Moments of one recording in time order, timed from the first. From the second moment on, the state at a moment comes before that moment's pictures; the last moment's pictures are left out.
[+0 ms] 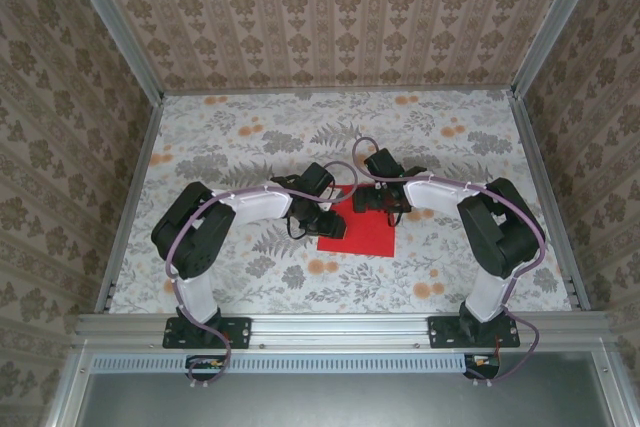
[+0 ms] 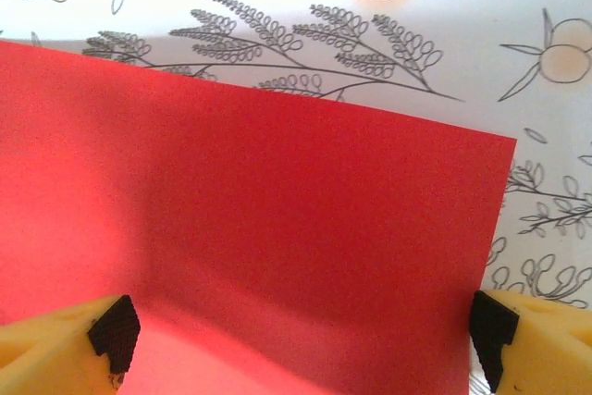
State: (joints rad) left arm -0.79 1.82 1.05 -0.45 0.41 -0.44; right arm 0.51 1.77 1.02 -0.41 0.05 0.49
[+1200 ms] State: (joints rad) left arm -0.51 1.36 0.81 -0.12 0.64 -0.46; right arm 0.38 1.47 0.85 -0.23 -0.49 0.44
